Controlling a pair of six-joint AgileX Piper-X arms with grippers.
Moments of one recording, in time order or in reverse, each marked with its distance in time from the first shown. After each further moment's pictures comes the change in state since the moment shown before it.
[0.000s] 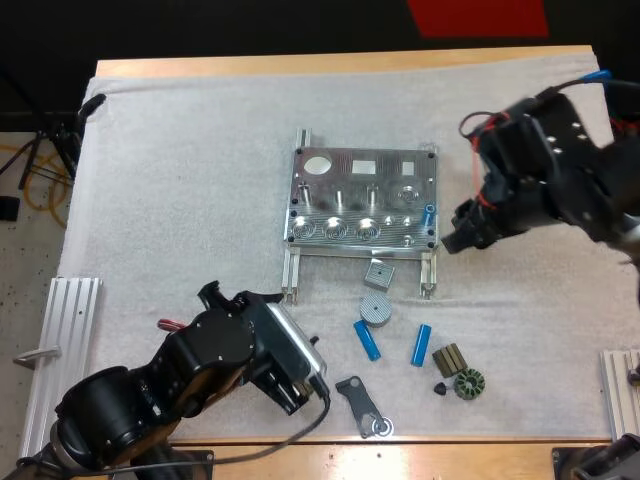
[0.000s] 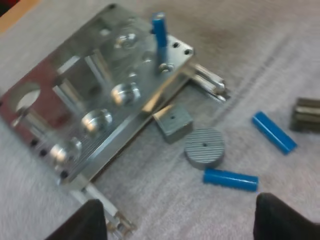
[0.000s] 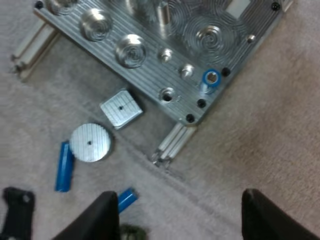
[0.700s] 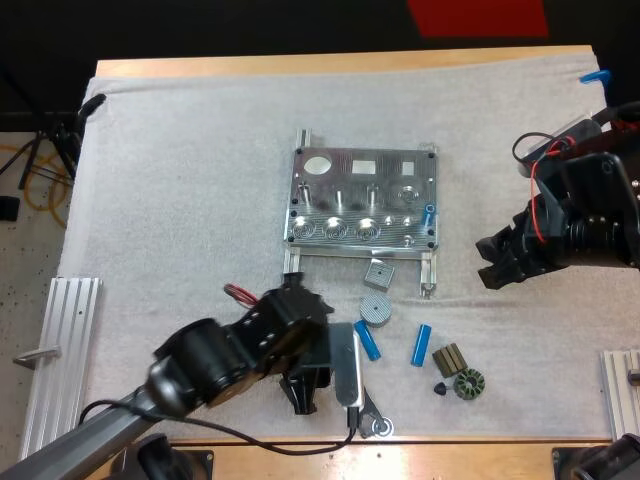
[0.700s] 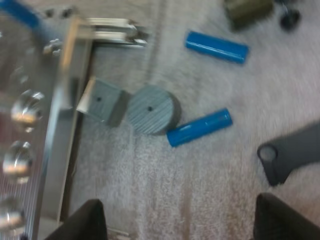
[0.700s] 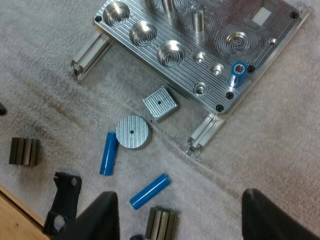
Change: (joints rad) left arm 0.000 0.302 0.000 -0.007 0.121 0.544; right arm 0.000 -0.174 0.000 0.069 -0.070 0.030
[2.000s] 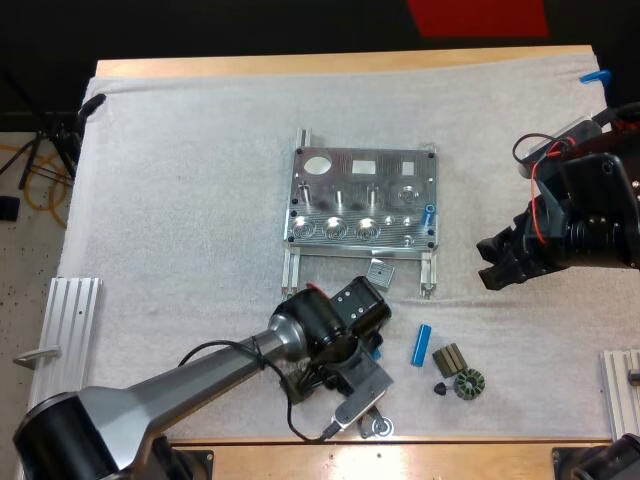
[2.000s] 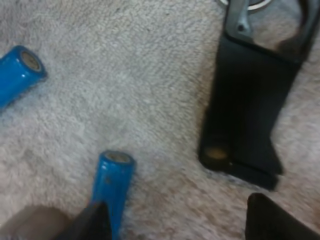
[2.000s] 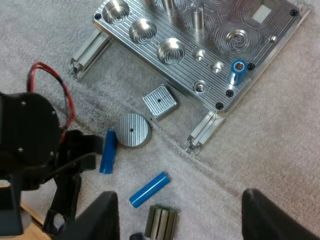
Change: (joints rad) left arm 0.000 0.490 0.033 -0.162 0.131 0.828; right arm 0.000 0.000 0.000 0.005 0.000 0.000
